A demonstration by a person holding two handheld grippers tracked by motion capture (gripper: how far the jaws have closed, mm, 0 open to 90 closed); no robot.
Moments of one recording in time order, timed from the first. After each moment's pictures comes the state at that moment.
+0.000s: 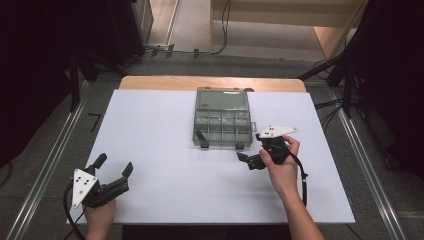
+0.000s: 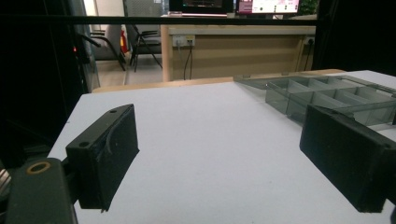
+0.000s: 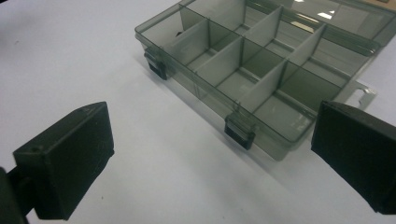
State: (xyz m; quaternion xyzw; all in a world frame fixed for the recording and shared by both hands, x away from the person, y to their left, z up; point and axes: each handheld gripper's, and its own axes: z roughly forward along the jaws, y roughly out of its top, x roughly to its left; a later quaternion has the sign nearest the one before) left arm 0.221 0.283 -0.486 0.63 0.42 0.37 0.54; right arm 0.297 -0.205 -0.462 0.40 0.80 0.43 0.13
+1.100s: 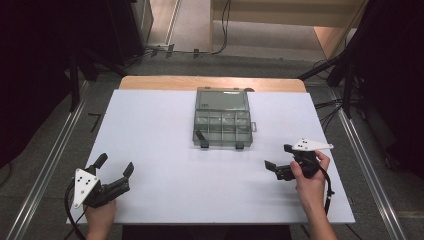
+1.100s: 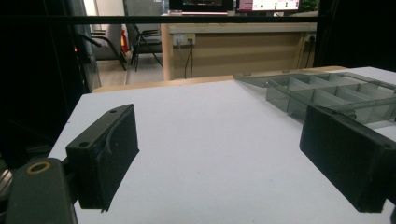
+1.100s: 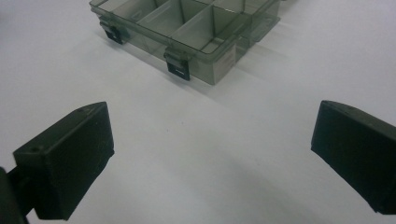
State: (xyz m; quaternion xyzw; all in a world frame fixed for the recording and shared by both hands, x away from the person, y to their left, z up) left arm 0.221 0.282 -0.487 0.63 0.41 0.37 0.54; right arm 0.259 -0.279 -0.483 0.46 0.76 0.43 0.14
